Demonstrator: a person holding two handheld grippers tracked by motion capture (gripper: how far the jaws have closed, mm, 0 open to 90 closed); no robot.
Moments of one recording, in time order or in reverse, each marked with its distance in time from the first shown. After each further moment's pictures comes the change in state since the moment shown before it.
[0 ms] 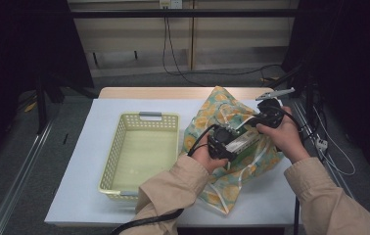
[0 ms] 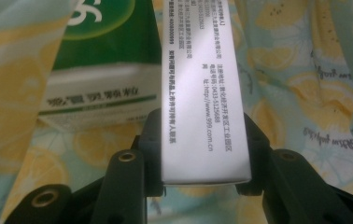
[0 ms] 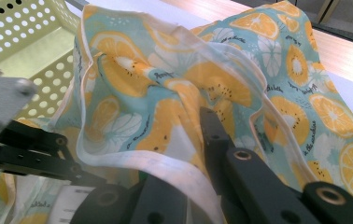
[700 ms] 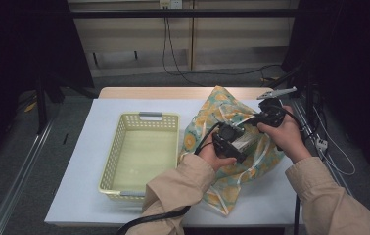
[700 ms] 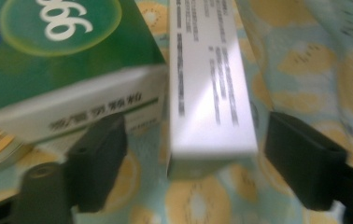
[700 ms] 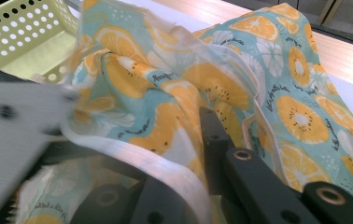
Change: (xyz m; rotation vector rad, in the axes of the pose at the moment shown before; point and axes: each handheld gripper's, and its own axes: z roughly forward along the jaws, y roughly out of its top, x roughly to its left) left arm 0.002 0.005 0.004 -0.045 -0.008 0.011; right arm -0.003 0.000 -0.002 -0.012 0.009 0.002
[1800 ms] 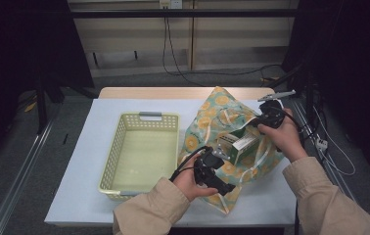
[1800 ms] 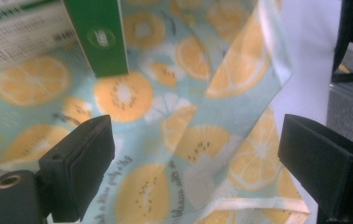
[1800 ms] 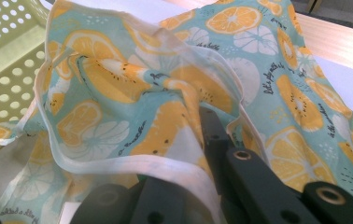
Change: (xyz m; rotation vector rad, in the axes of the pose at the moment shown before) left arm -0.035 -0.066 -0.035 0.041 -0.128 0.092; right arm -0.015 -0.011 0.012 0.015 -0.038 0.043
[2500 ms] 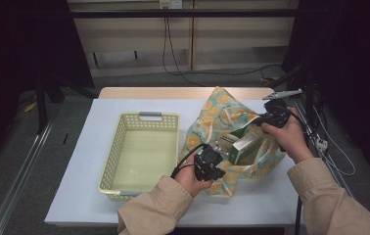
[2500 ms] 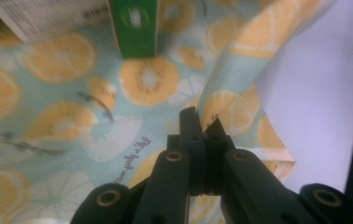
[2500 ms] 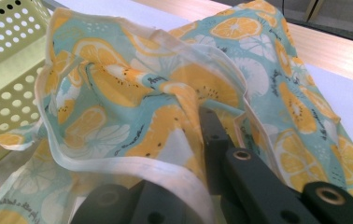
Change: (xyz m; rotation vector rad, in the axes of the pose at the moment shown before) left arm 0.010 0.011 -0.015 0.024 0.074 -0.060; right arm 0.000 0.002 -0.015 -0.030 0.004 0.001
